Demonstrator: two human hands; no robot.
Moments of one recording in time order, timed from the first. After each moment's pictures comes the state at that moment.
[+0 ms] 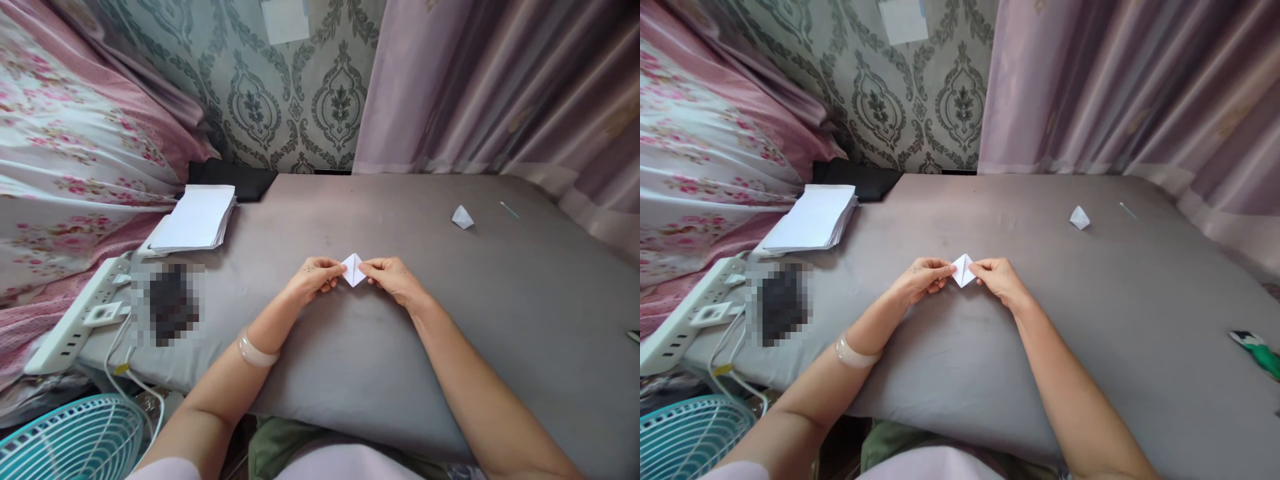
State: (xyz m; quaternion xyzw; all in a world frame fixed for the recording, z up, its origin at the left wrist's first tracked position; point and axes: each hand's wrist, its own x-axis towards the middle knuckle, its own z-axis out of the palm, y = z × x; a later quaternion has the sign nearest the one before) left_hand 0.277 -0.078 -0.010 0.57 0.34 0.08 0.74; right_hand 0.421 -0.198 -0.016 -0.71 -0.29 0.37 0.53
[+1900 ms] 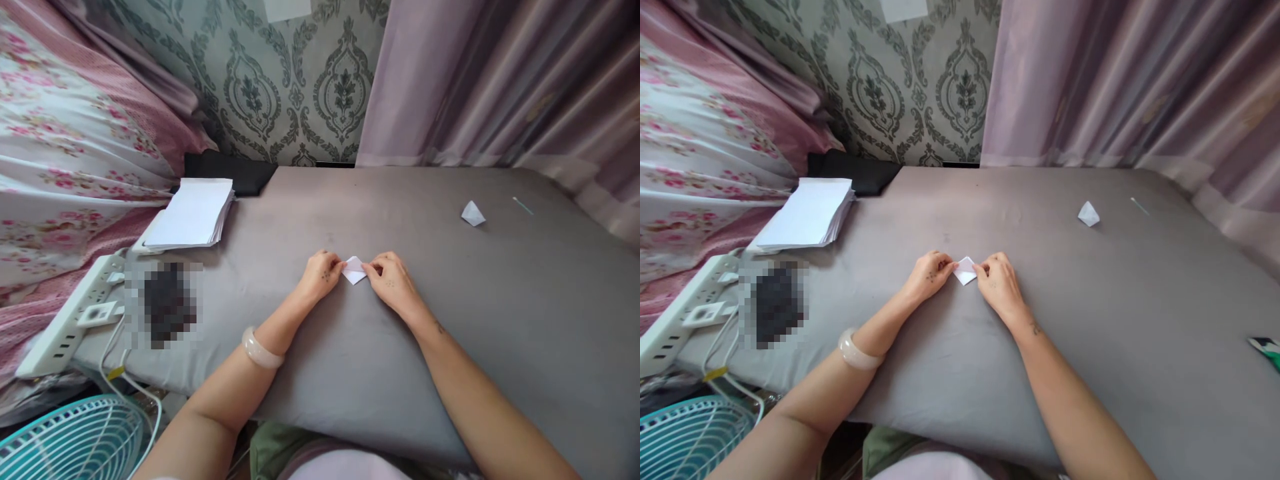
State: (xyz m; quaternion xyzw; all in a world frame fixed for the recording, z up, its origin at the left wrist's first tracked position) left_hand 0.286 -0.070 -0.029 0.89 0.30 0.16 0.31; right_hand 0.416 -0.195 -0.035 -0.83 -0.43 0.08 0.35
